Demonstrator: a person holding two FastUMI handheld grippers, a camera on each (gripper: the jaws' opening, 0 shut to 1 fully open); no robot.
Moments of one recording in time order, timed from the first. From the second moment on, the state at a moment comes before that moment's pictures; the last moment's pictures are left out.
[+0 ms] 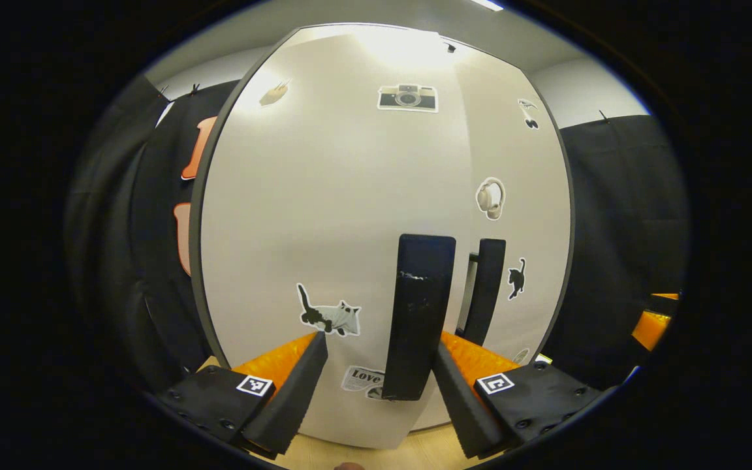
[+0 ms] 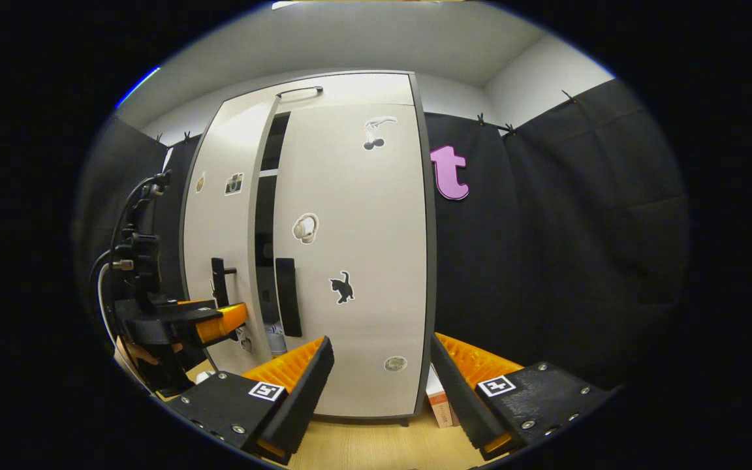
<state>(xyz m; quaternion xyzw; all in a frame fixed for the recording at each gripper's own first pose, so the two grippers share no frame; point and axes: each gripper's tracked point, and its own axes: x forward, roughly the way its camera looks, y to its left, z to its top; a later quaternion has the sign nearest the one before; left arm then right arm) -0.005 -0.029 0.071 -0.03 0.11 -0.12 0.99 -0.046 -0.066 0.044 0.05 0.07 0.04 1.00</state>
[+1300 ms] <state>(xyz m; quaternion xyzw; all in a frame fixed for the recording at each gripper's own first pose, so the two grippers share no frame) -0.168 0.210 0.264 0.00 -0.03 0.03 1.00 -0.028 -0.098 0.114 0.04 0.01 0.03 1.00</state>
